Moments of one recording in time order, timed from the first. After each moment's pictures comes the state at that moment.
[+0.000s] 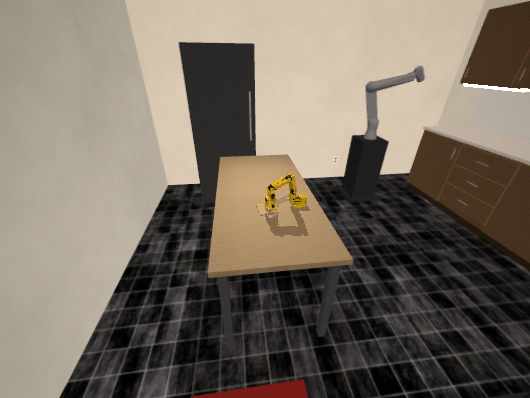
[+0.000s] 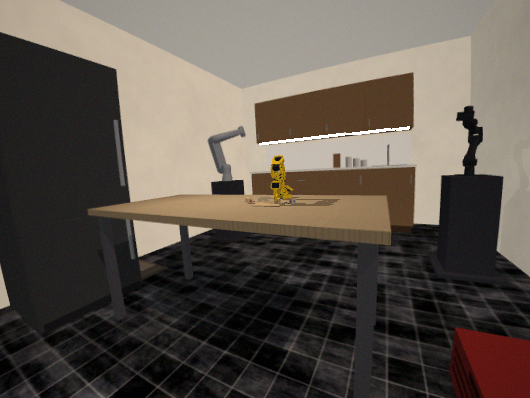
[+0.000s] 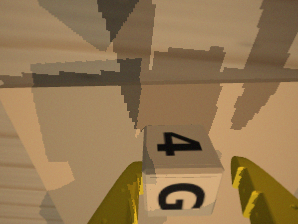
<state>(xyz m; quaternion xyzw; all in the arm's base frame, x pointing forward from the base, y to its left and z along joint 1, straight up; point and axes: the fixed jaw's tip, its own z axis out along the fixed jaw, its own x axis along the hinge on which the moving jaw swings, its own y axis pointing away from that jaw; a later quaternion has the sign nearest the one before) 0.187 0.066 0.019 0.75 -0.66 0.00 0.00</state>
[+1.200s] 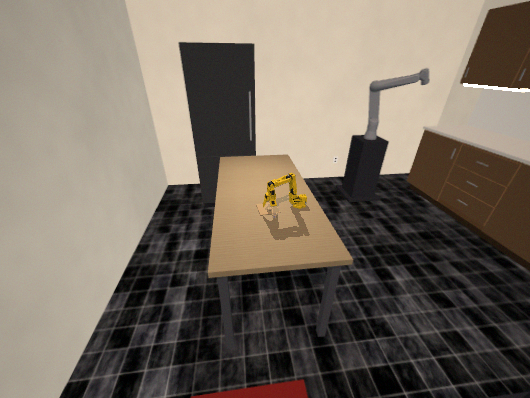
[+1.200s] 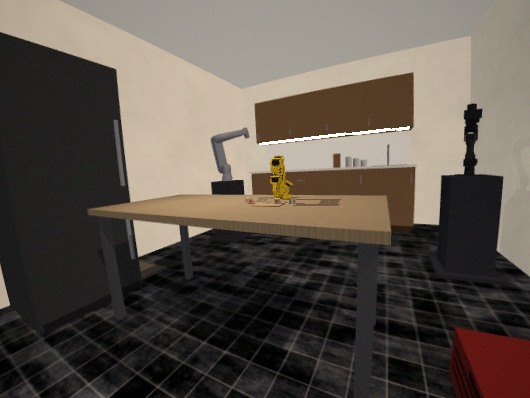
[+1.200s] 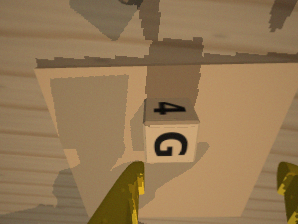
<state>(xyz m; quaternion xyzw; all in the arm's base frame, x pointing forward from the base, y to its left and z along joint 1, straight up) 0.188 0.066 0.046 0.75 -0.66 0.00 0.00</state>
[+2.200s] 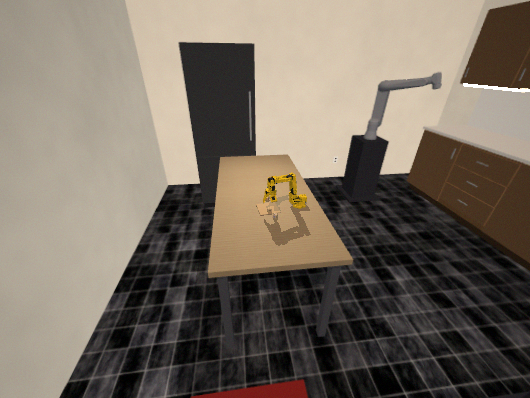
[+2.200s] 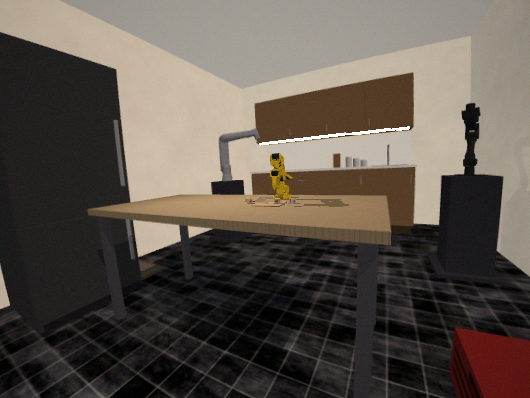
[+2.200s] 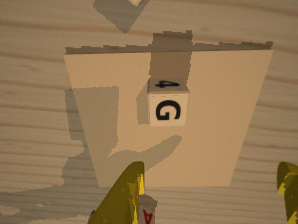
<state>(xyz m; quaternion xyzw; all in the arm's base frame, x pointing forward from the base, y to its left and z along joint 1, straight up) 0.186 0.066 0.077 0.75 -0.66 0.00 0.00</state>
